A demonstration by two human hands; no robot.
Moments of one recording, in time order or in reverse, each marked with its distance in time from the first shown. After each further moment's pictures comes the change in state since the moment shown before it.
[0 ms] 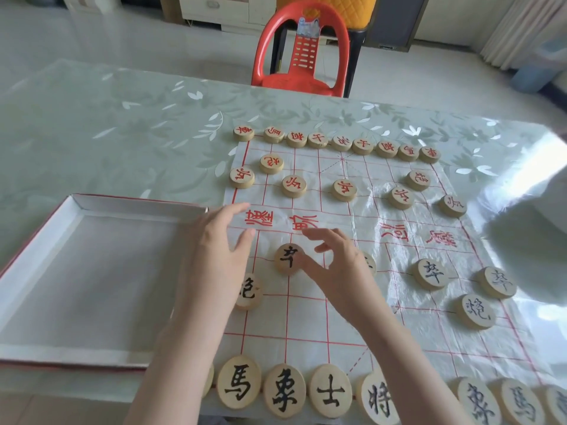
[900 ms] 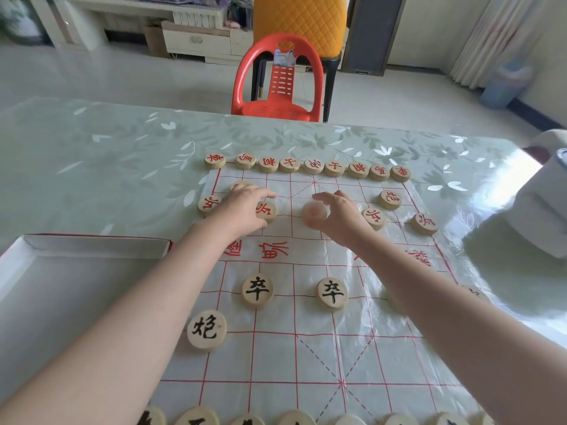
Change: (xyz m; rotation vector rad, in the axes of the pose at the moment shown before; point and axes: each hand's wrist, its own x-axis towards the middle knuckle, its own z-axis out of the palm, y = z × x) left_hand 0.131 0.017 0.086 0.316 -0.498 0.243; right_hand 0.127 0.051 -0.055 -0.250 -0.011 0.087
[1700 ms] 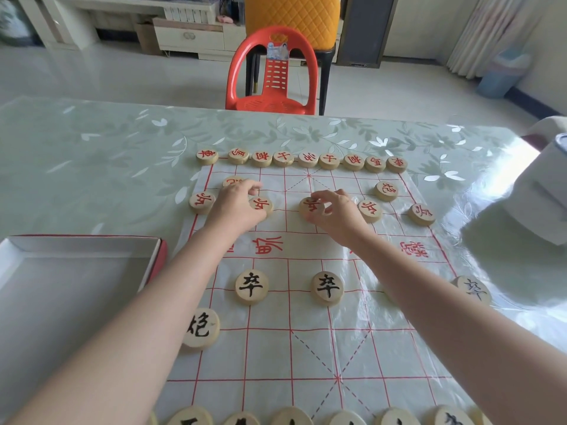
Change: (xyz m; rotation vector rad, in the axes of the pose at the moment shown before) left_hand 0.002 0.003 0.018 -0.177 0.186 -0.140; right_hand 0.006 0.021 0.015 0.164 0.070 0.039
